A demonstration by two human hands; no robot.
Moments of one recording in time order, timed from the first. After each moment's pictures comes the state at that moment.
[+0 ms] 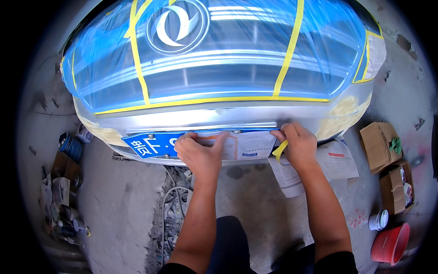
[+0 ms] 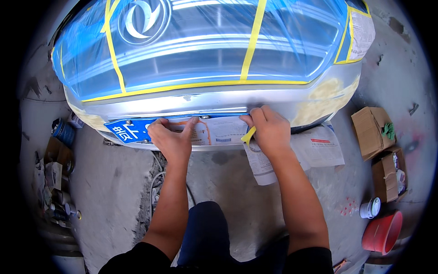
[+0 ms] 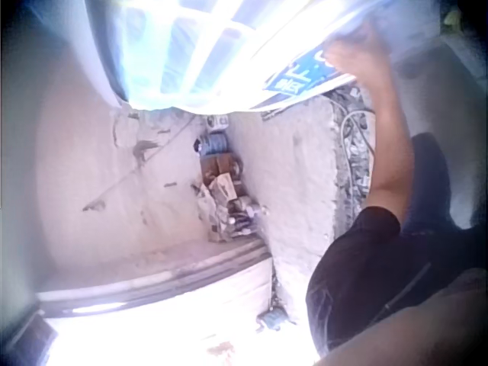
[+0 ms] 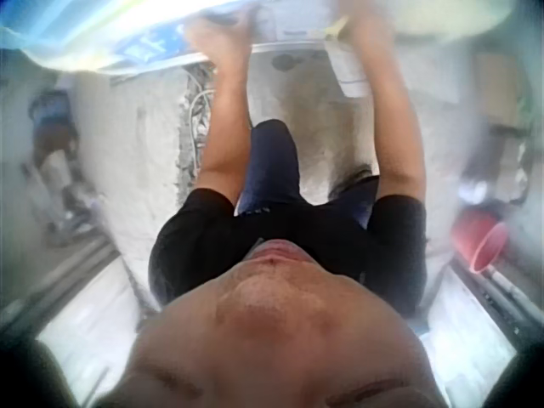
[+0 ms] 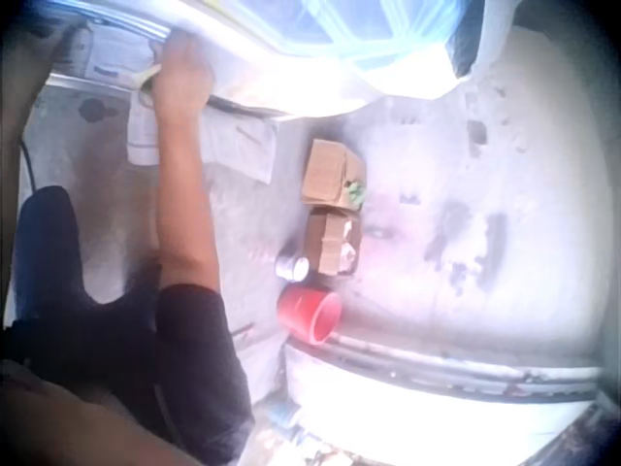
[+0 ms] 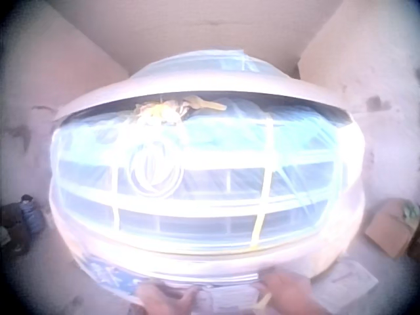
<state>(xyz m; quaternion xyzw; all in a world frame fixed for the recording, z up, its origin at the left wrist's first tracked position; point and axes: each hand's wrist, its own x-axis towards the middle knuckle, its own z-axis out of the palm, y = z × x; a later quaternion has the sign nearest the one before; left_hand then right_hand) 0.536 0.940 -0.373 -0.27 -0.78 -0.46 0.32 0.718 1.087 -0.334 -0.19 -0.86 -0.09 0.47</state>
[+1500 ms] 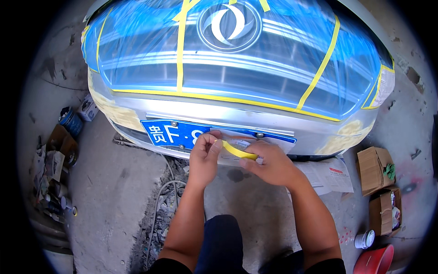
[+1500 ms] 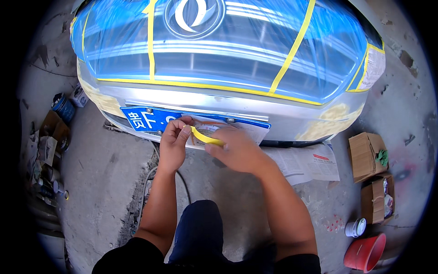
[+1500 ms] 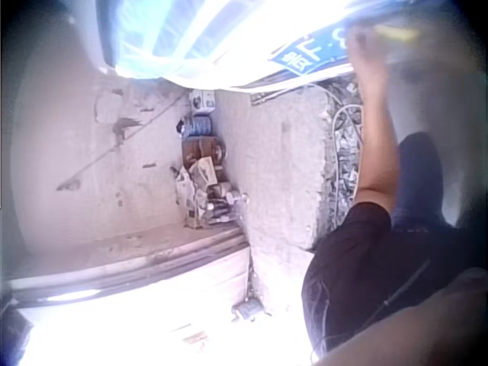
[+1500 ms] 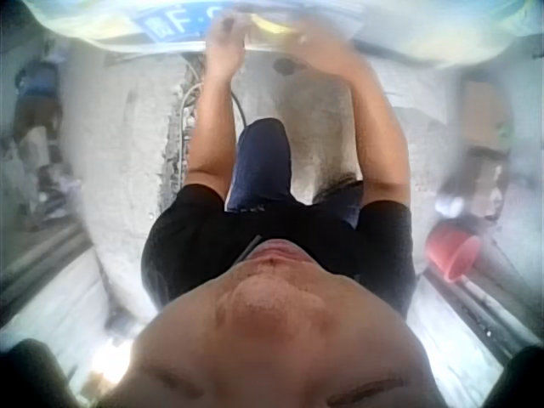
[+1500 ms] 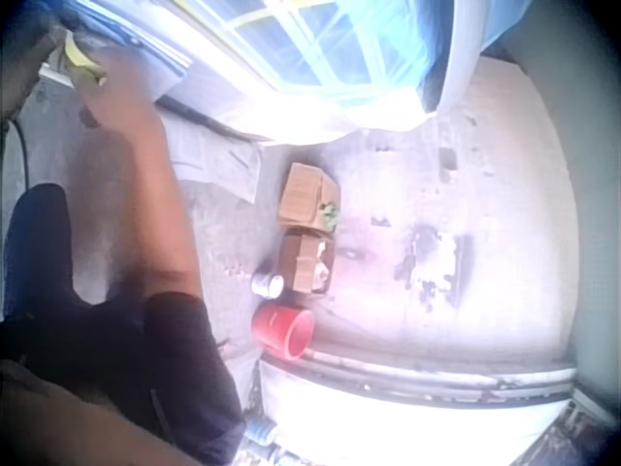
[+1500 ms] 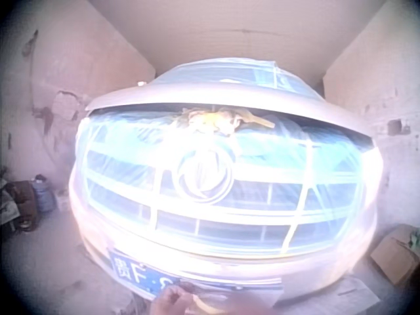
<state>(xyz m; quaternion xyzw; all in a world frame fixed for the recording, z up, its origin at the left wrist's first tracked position) 0.501 0.880 -0.387 -0.36 -0.51 -0.77 -0.12 0.662 1.002 -0.295 -0.02 -0.93 0.29 0.22</state>
